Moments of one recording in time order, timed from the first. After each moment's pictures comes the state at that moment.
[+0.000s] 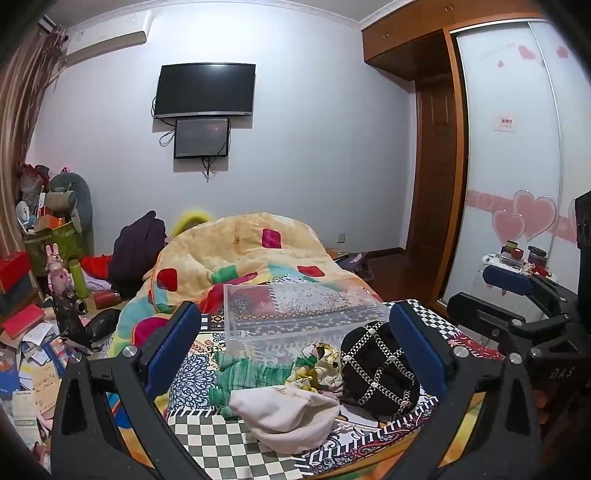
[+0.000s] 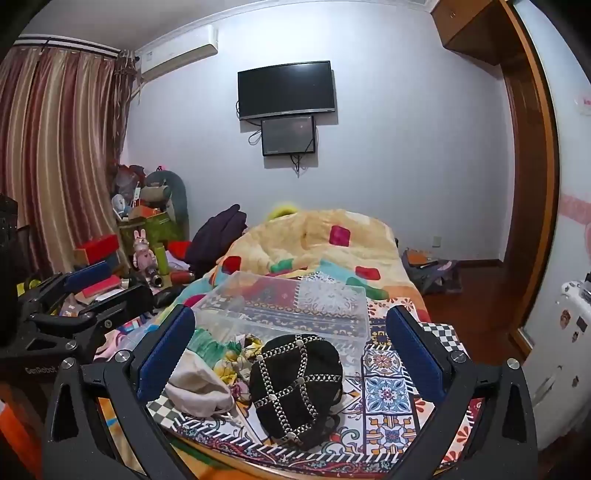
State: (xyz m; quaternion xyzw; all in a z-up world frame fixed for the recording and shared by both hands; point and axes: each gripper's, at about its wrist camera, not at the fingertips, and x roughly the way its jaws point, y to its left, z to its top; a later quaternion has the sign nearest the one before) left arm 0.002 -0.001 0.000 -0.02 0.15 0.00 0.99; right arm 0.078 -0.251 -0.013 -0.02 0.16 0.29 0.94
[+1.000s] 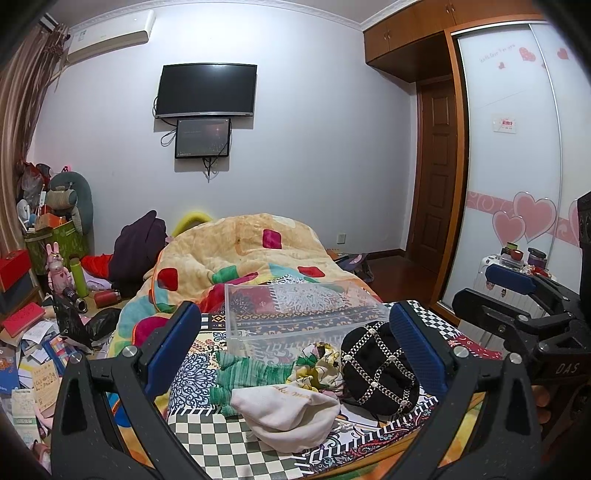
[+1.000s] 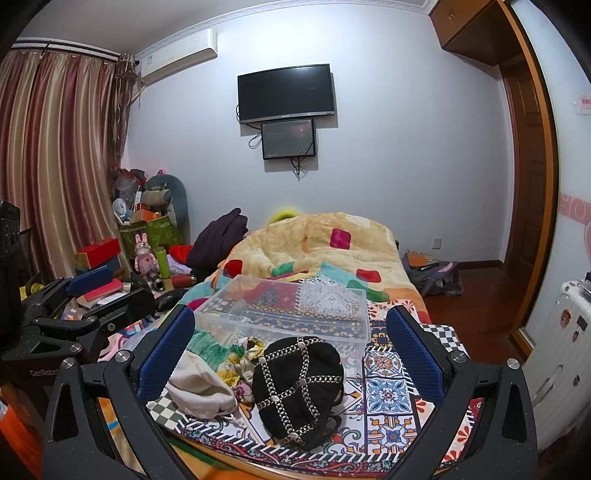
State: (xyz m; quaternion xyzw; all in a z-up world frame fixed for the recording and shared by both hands) left arm 0.000 -0.001 -0.002 -0.02 0.15 0.00 0.99; right arm 0.074 -0.254 -0.008 -0.01 0.16 0.29 0.94
